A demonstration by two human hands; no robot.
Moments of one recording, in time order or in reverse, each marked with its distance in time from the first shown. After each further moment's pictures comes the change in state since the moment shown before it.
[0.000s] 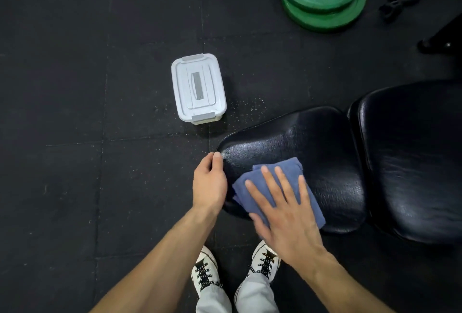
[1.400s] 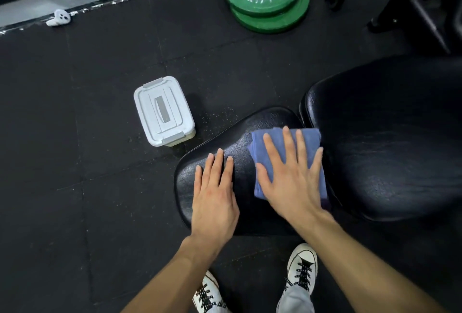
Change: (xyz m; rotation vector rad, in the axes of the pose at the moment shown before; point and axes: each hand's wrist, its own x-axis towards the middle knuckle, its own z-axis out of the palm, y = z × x) left_hand -0.026 -0.025 0.063 1.022 -0.153 0.928; right_hand 0.036 0.090 -0.023 0.201 -0.019 0.537
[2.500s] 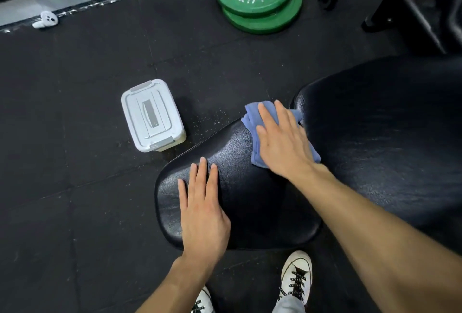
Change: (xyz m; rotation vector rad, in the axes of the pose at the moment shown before) left_hand 0.002 0.026 0.011 -0.003 0.083 -0.132; right_hand 0.097 0.030 -0.016 0.213 -0.077 -0.018
